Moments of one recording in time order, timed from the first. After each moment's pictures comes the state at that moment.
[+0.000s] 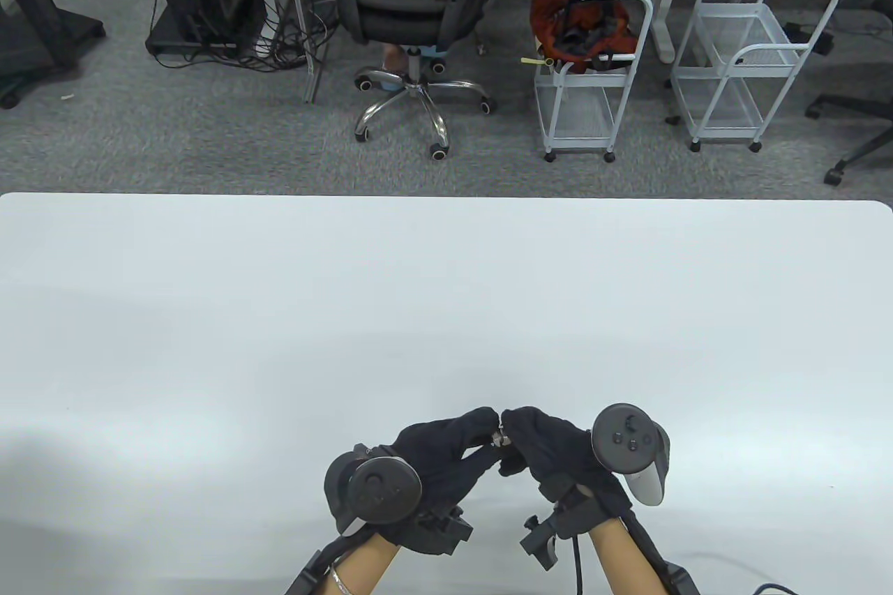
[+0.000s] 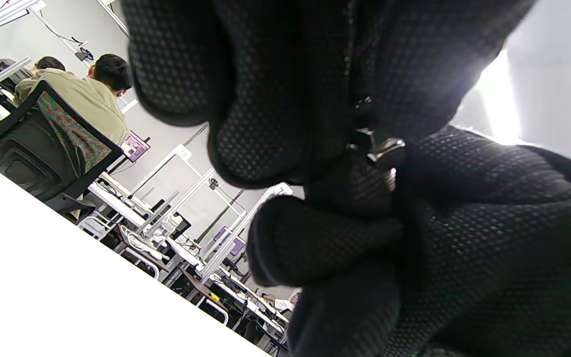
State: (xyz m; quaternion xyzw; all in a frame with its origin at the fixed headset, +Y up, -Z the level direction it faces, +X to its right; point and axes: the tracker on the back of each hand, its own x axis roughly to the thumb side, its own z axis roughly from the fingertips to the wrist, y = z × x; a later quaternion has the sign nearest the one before) left_hand -0.085 -0.688 -0.236 0.18 -0.25 0.40 0.86; right_hand 0.135 -0.698 -0.260 0.20 0.03 0.82 0.53
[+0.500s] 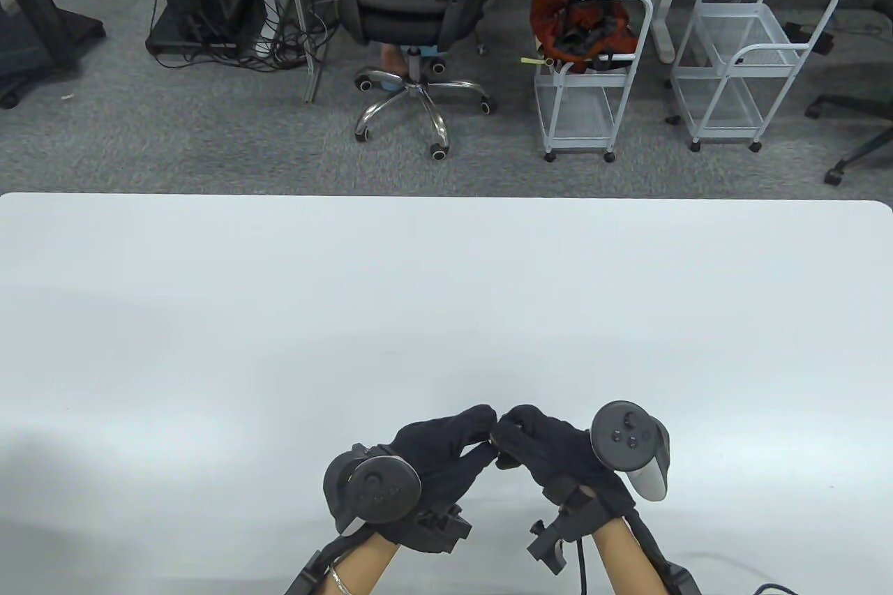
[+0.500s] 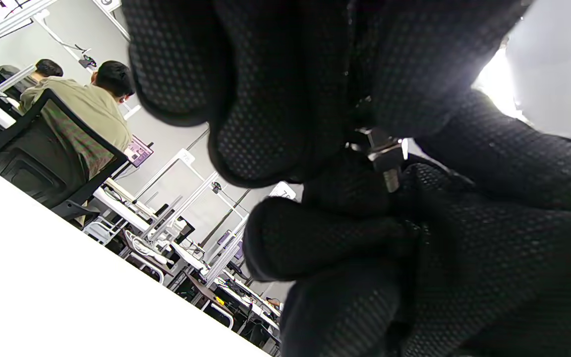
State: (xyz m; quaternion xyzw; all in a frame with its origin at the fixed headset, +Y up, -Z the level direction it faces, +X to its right) left_hand -0.086 -0.686 -0.236 0.19 -0.25 0.39 0.87; right_hand 0.133 -0.696 -0.260 0.22 0.07 0.82 0.52
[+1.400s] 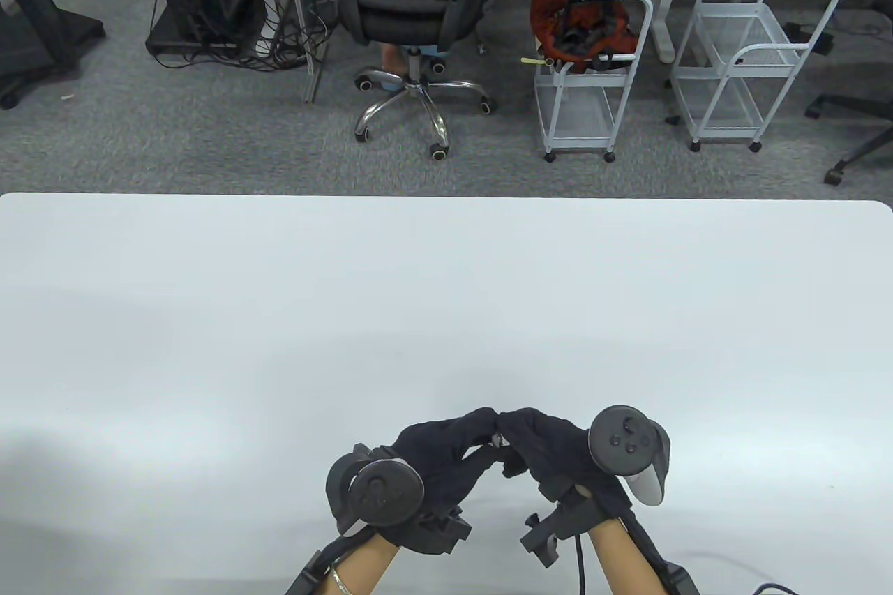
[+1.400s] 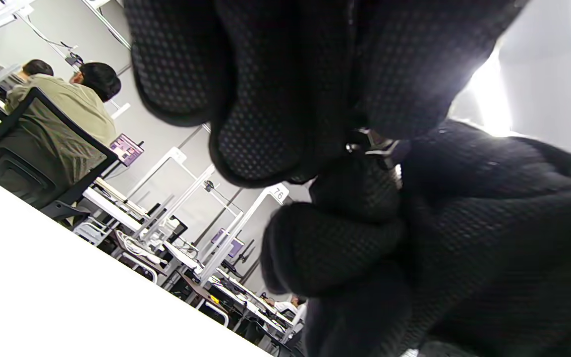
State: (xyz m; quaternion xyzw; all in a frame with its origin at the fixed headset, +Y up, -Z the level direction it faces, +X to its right) left_hand -0.082 -0.685 -0.234 0.19 -0.26 0.39 0.86; right_hand 0.134 -0.699 -0.259 0.18 0.00 0.83 0.53
